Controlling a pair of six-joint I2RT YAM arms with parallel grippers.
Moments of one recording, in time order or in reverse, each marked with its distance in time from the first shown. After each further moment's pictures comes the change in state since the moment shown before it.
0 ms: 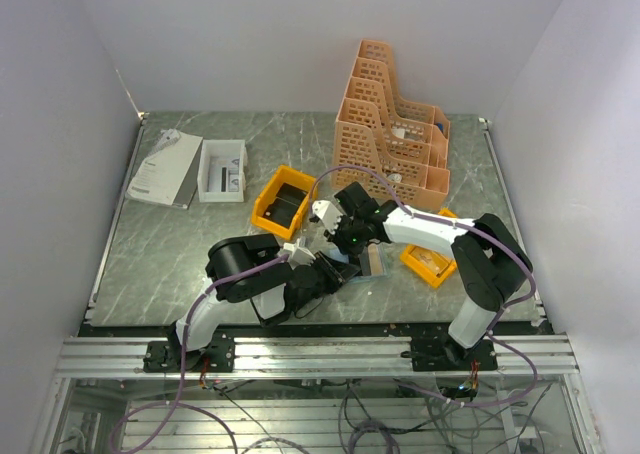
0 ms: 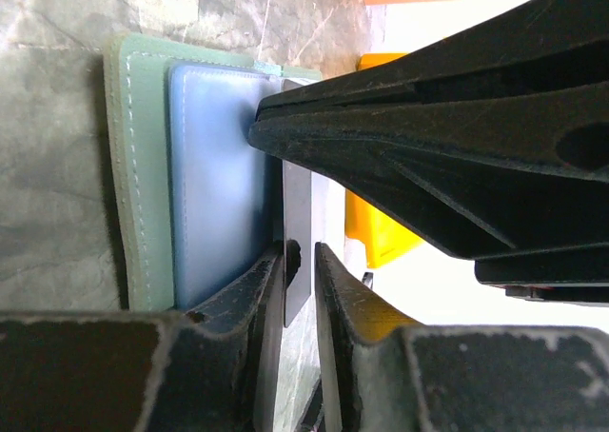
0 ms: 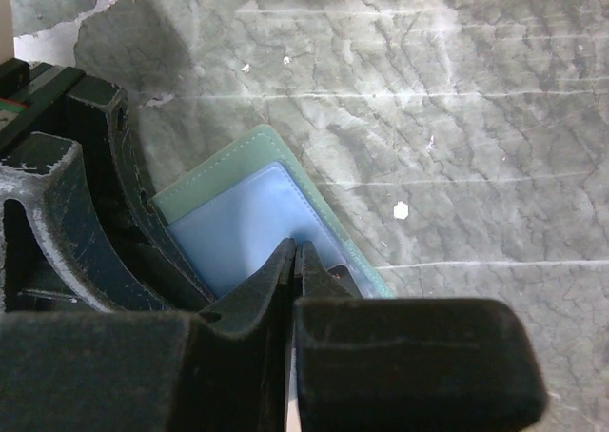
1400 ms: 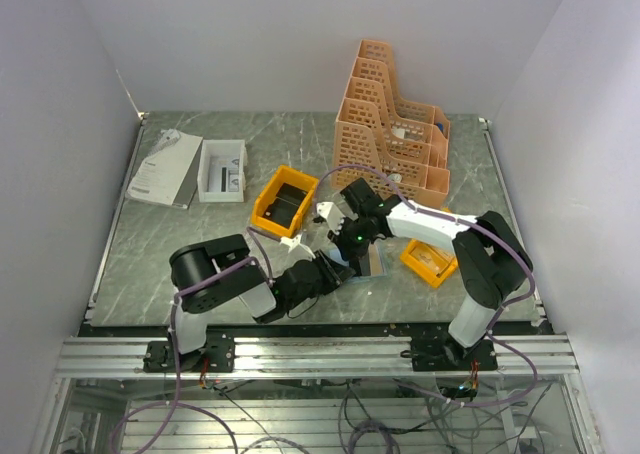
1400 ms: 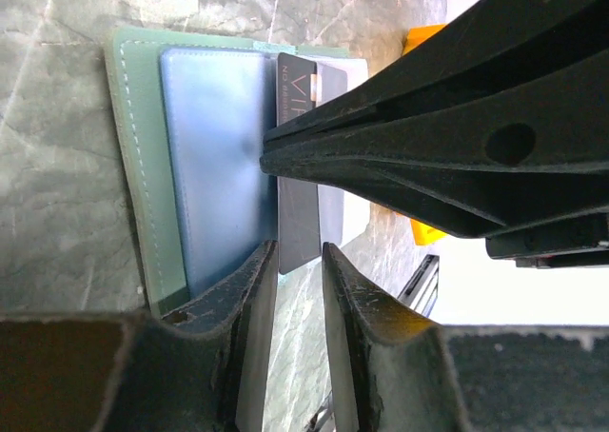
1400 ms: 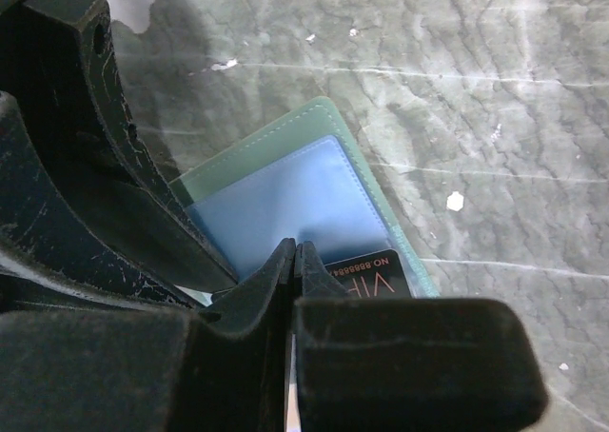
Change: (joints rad) left arm 0.000 -0.230 -0.037 -0.319 0.005 0.125; right arm -0.043 0.010 0.029 -0.105 -0.151 -0.049
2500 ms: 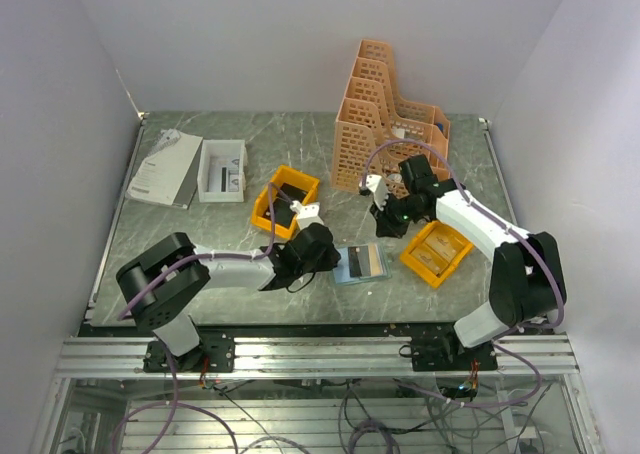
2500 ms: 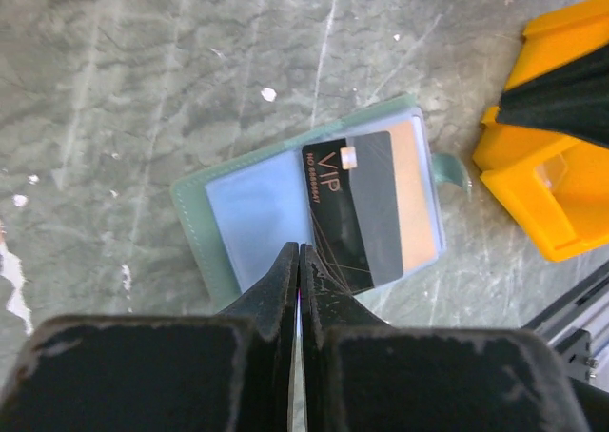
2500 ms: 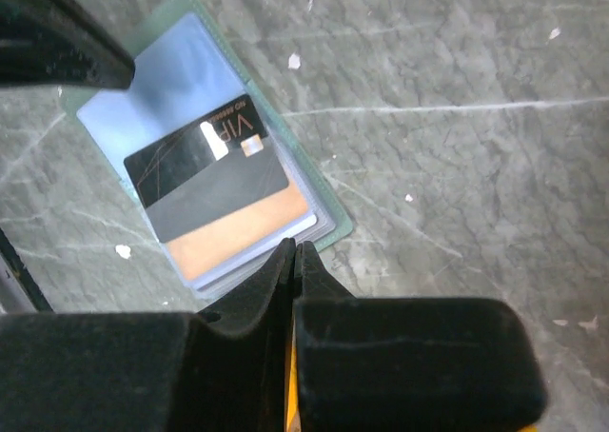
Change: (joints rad) left arm 0.097 -0.299 0.267 -0.842 0.007 0.394; right arm -0.327 -0.187 0.000 -0.140 -0.157 -0.208
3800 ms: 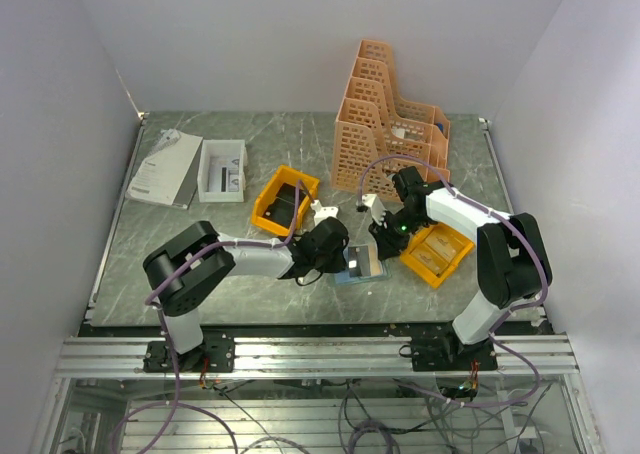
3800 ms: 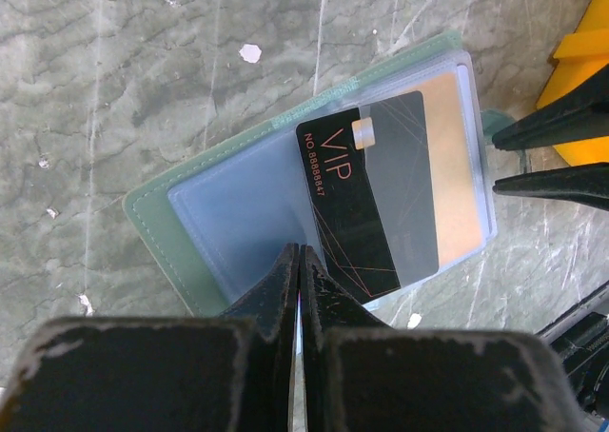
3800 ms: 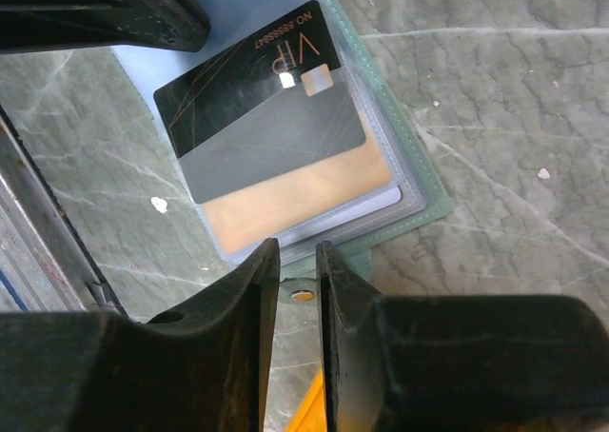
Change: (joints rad) left arm 0.017 0.155 0.175 -0.196 0.138 0.095; right arm -0.014 0.130 -0.015 -0.154 -0.047 -0.081
